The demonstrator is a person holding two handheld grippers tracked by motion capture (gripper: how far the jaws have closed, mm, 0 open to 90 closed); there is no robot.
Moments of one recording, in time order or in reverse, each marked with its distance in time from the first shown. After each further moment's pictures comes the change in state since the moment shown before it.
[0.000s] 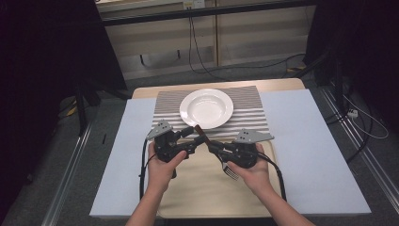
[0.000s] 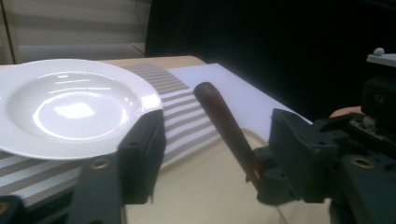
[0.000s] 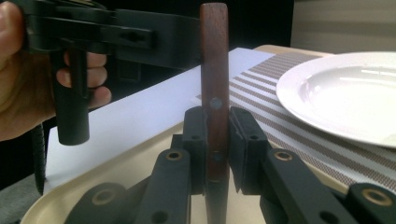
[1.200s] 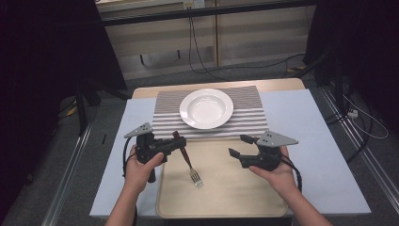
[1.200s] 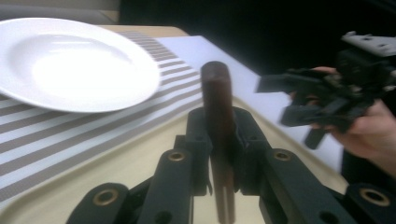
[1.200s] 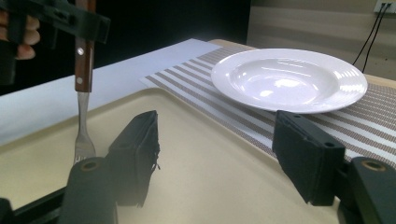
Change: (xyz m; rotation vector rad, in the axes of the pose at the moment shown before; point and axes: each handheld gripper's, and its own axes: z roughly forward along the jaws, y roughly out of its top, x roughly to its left) left arm 0.046 -0.005 -0.045 0.110 -0.101 -0.053; right arm -0.033 -0.016 -0.052 0.014 -0.156 -0.080
